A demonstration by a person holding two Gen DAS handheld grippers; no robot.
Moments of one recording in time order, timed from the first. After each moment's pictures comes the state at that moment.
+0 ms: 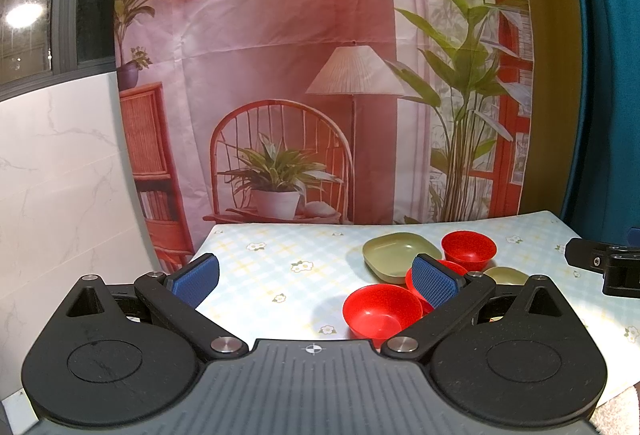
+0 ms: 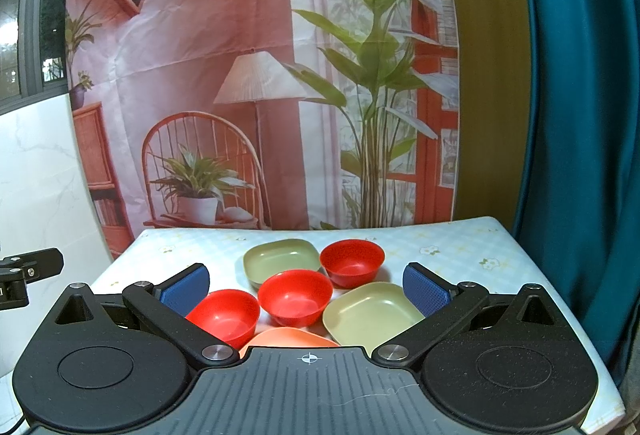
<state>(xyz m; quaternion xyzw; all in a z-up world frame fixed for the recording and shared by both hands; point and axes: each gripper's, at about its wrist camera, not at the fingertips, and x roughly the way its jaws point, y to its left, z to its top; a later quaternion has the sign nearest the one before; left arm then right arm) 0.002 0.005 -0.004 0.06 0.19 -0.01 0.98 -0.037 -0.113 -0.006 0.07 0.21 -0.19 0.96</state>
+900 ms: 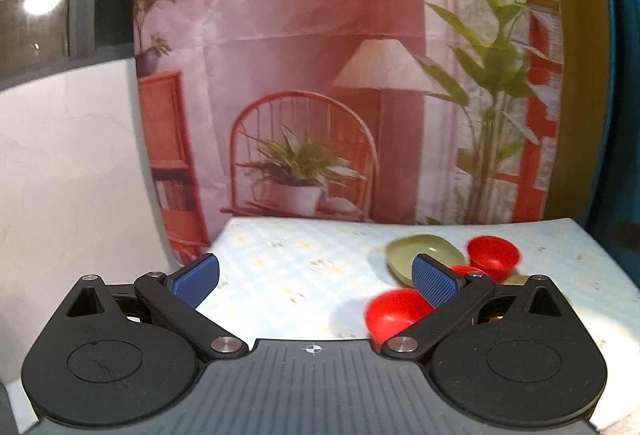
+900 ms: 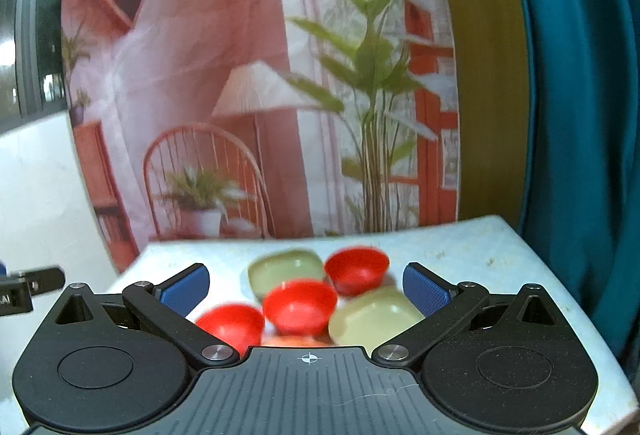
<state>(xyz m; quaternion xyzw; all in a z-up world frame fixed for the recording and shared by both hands) 0.028 0.015 -0.007 0.05 0.20 0.03 0.98 -0.033 -0.132 -0.004 0.10 0.16 -0.19 0.96</state>
